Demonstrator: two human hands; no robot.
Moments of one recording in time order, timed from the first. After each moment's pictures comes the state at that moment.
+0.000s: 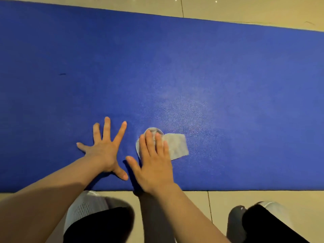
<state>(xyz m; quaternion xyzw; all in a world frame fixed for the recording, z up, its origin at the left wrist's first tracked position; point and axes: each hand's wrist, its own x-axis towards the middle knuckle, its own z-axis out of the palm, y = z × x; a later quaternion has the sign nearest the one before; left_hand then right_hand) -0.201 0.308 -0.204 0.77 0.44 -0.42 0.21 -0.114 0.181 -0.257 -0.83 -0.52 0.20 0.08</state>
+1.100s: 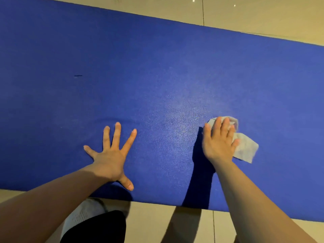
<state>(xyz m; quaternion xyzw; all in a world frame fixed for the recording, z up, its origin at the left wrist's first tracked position) -0.208 0.316 -0.207 0.76 0.41 -0.44 0.25 0.040 0.204 -0.249 -0.93 -0.23 0.26 0.07</state>
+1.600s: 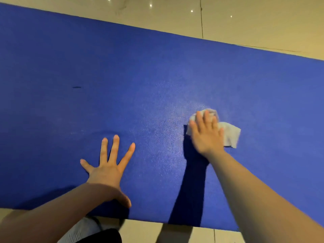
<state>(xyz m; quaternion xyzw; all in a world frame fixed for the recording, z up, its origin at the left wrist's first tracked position) -0.206 0.314 -0.210 0.76 0.41 -0.46 0.21 0.063 0.256 -0.266 -0.87 -0.42 0.26 -0.03</state>
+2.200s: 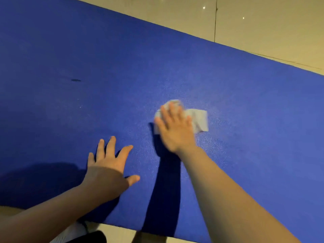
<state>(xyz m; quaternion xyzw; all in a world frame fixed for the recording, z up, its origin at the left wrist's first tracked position) -0.189 0.320 -0.209 0.77 0.50 -0.31 0.26 0.017 0.323 -0.253 -0.77 -0.57 0.29 -0.02</state>
